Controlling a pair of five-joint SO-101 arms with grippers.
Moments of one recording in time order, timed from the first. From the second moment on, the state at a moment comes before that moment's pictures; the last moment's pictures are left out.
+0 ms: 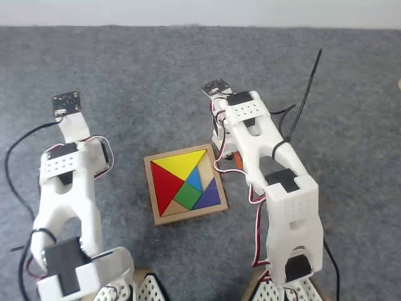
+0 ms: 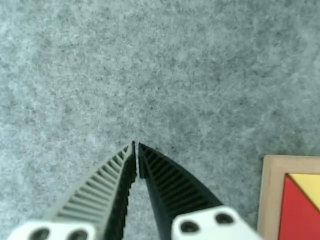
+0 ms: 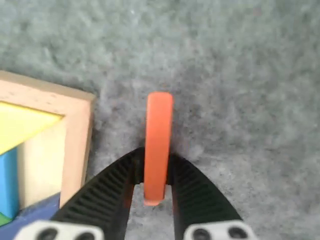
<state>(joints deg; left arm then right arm) -25.6 -10.4 45.7 46.9 3.3 -23.0 35.3 -12.9 75.8 9.9</state>
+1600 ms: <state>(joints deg) -25.6 -10.4 45.7 46.9 3.3 -41.0 19.0 6.3 66.0 -8.1</state>
